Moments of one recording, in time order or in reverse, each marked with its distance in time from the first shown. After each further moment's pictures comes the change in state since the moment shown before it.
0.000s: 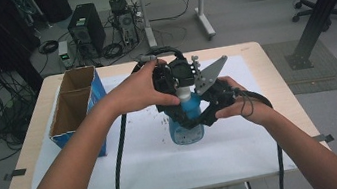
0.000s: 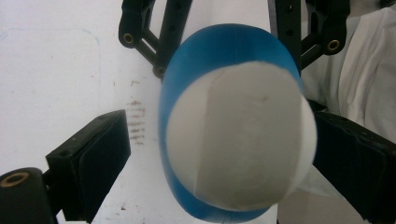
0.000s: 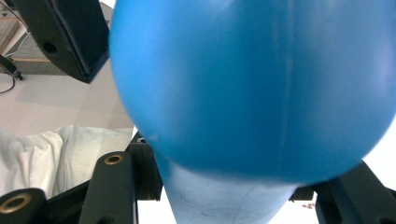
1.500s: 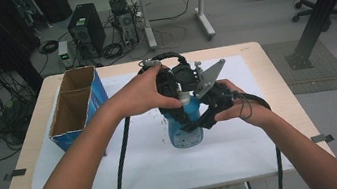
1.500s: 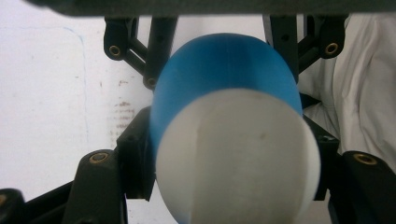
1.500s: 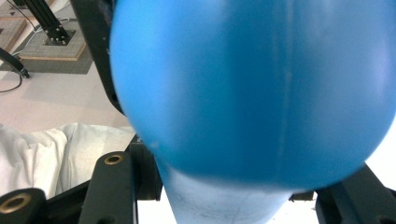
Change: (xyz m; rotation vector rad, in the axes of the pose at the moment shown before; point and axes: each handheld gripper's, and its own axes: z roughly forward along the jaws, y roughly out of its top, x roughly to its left) left arm -0.002 0.001 0.012 0.021 -0.040 0.016; right arm 0.001 -0.004 0.007 0.006 0.021 -0.003
